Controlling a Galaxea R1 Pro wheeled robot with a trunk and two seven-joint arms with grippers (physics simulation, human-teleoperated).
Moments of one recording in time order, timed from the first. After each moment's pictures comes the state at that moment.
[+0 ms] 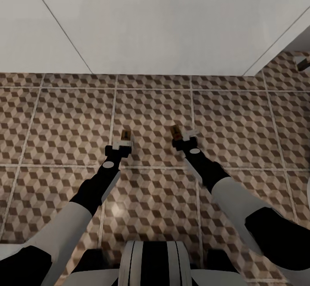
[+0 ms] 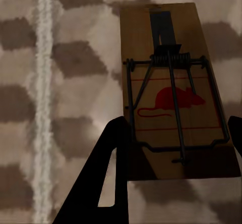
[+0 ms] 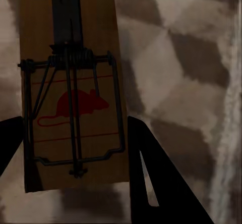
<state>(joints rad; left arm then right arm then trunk) -0.90 -0.02 -0.34 -0.88 0.10 0.17 0.31 -1.13 0.05 0.48 -0.56 -0.19 0.14 -0.23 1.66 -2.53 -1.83</state>
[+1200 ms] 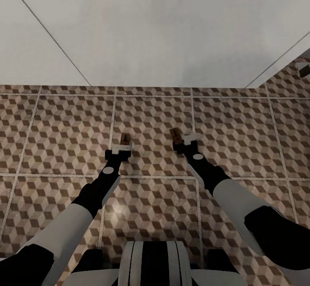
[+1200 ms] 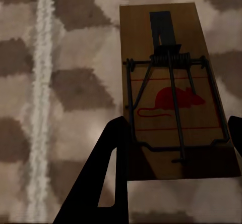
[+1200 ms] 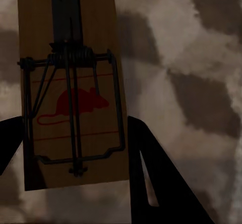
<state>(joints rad) -0.90 -0.02 -0.34 -0.77 0.11 0.04 0.31 -1.13 0.04 0.48 -0.45 -0.21 -0.01 -0.15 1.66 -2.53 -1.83</state>
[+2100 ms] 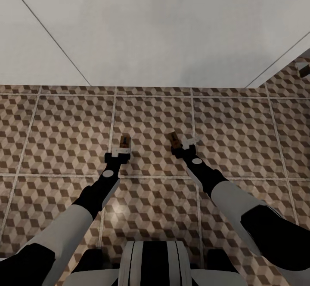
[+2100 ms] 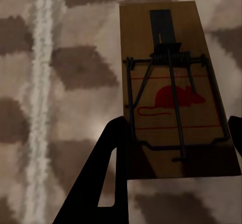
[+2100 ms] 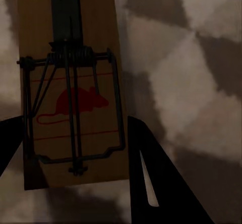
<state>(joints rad) -0.90 -0.02 -0.34 -0.71 0.11 -0.01 0.31 -1.13 0.06 0.48 -0.36 -0.21 -0.08 -0.12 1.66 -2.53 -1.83</state>
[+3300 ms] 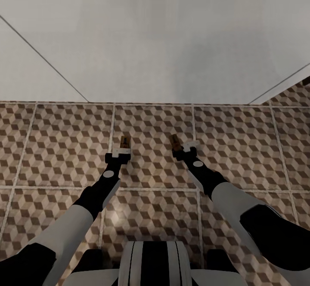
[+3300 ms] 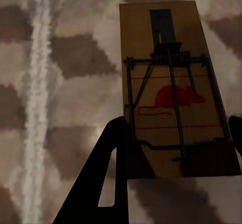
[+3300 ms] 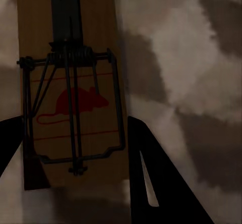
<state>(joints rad) -0.90 -0.03 -0.34 -0.70 0.11 -0.02 0.31 -1.13 0.06 0.48 -0.31 -0.21 -0.12 -0.10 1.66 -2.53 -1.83</state>
